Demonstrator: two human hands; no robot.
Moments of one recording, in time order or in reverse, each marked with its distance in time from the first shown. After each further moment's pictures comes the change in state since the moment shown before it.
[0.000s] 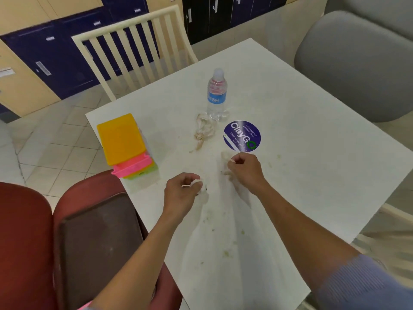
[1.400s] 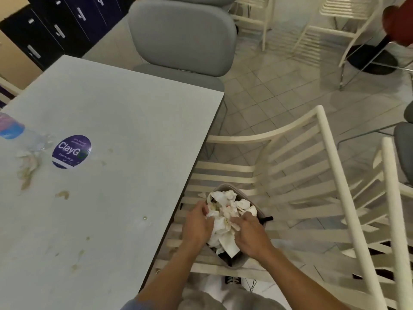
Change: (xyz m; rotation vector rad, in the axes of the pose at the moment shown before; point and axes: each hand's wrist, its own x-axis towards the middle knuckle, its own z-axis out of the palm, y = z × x) left_hand -0.239 -0.086 0.356 0.764 -0.536 0.356; right_hand -0.261 0.320 -0.277 -0.458 -0.015 0.315
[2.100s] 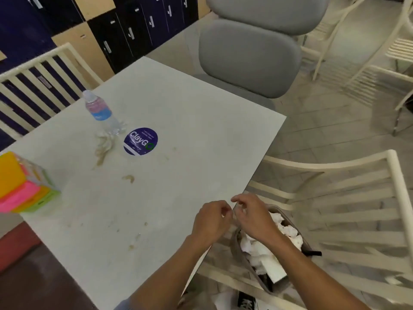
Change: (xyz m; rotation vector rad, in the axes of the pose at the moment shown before) left_hand 0.007 -0.026 -0.111 0.034 0.012 0.095; right_hand 0.029 -0.157 -0.036 0.203 0.165 -0.289
